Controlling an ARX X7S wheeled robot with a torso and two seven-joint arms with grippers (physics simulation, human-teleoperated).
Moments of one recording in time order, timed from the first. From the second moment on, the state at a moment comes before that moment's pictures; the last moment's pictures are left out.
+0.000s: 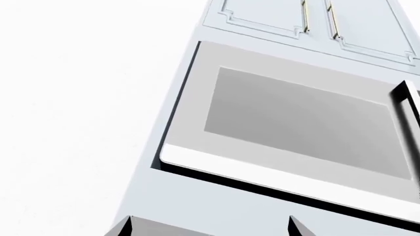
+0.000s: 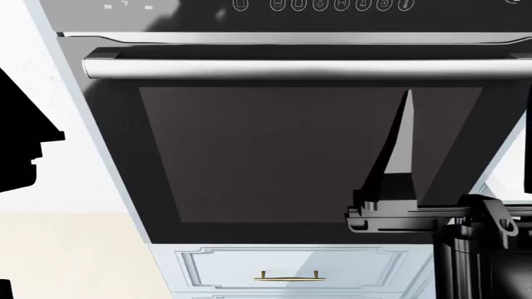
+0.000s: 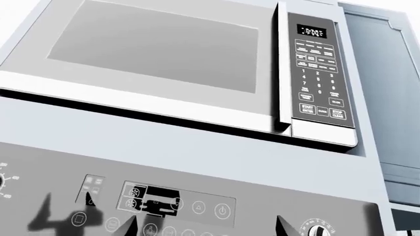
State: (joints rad) left arm -0.37 -0.62 0.00 1.04 -0.71 -0.17 -0.69; right arm 0.14 0.00 -0.06 -1.05 -0.21 0.33 -0.06
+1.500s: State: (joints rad) left arm -1.21 -0.69 0.37 0.50 -1.10 -0.71 -0.89; right arm 0.12 0.00 -0.10 -1.05 -0.25 0.35 -0.07
